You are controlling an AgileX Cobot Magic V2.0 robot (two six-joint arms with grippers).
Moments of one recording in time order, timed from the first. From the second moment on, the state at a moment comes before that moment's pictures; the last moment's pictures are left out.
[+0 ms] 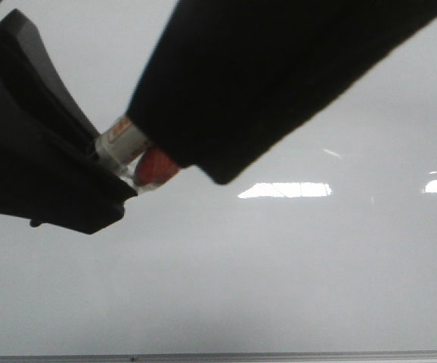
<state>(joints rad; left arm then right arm) -1.05 1.06 -0.72 0.06 0.54 0.47 0.79 1.20 -0.97 0.59 0.82 -0.76</state>
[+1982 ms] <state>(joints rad) -1.05 0.31 -0.41 0.06 0.45 0.18 0.60 1.42 -1.04 0.75 0.31 -0.72</state>
